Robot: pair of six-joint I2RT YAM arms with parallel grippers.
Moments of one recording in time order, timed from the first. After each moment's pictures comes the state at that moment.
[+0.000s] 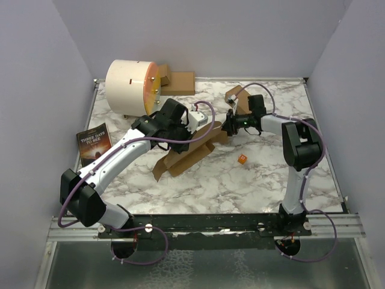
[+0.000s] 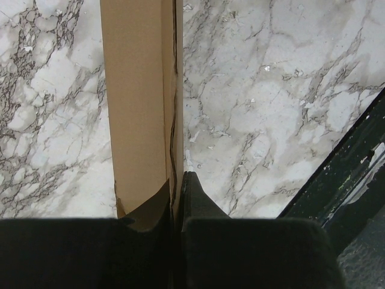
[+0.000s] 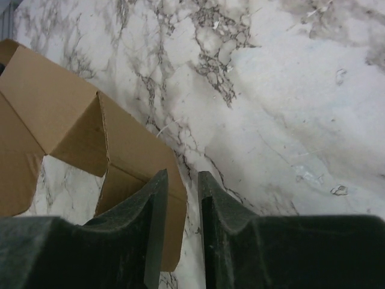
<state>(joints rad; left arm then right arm) -0.66 1.43 1.33 -0.85 0.26 0.15 0.21 2.05 1.28 -0.01 -1.07 -0.22</state>
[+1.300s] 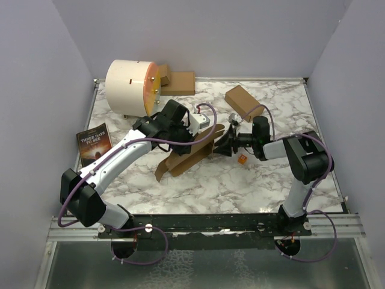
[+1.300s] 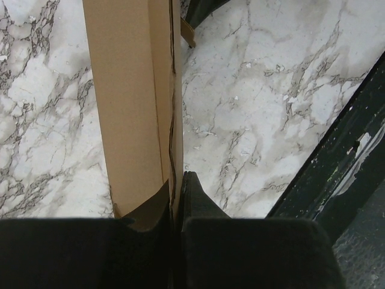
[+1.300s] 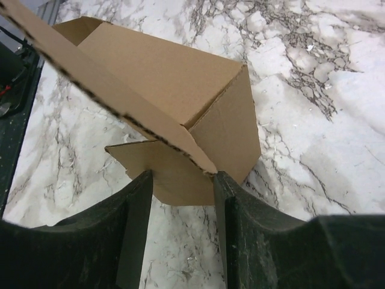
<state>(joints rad) -0.67 1.43 1.32 -0.85 0.32 0.17 0.27 1.85 0.73 0.74 -1.16 -0.03</state>
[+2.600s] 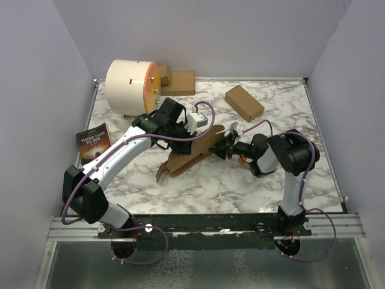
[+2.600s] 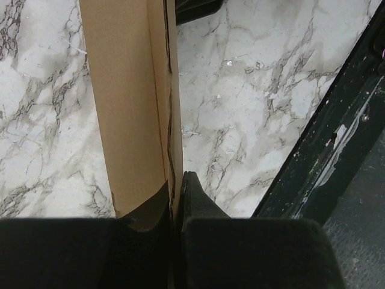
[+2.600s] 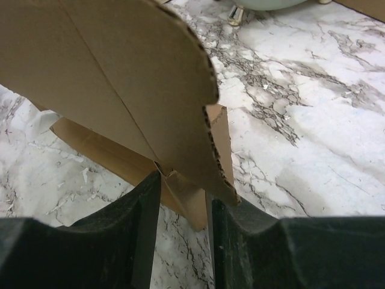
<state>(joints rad) -0.62 1.45 1.32 -0.85 0.45 0.20 0.36 2.00 0.53 1.49 -0.88 0.13</state>
